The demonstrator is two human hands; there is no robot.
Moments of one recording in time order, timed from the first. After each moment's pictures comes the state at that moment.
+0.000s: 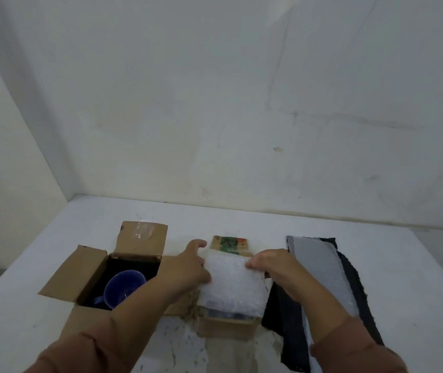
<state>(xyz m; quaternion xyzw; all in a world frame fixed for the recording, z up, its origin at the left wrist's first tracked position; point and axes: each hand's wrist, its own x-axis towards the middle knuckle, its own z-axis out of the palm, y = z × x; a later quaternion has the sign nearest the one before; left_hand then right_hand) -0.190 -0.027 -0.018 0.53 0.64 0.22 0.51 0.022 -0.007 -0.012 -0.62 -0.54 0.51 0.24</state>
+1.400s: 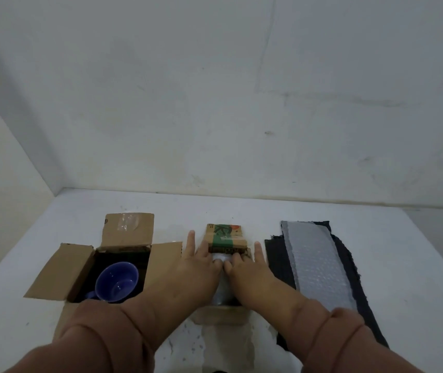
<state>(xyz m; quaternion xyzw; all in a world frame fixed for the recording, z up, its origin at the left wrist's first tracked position) -0.148 -0.027 -0.043 0.82 0.51 -0.25 -0.04 -0.022 -0.028 -0.044 -0.50 -0.84 0.00 -0.20</state>
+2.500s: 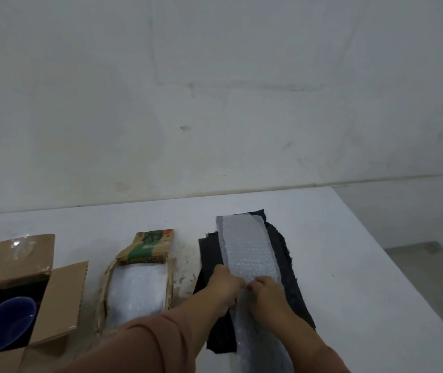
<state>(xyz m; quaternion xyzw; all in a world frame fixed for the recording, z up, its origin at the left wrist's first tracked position) 0.058 -0.026 -0.085 0.40 0.61 0.20 0.65 0.175 -0.066 -0.123 -0.72 -0.63 0.27 0.07</state>
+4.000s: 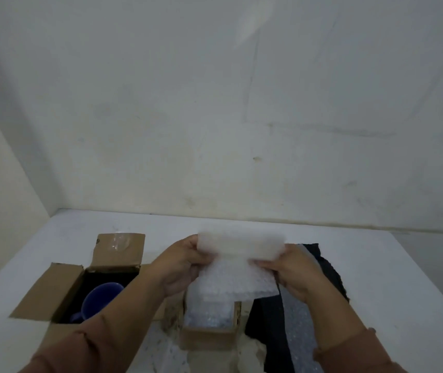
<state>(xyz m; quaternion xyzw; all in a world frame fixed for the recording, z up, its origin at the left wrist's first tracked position) -0.156 -0.021 0.023 0.37 0.43 0.43 0.71 0.070 -0.018 0.026 -0.52 -0.48 0.60 0.37</state>
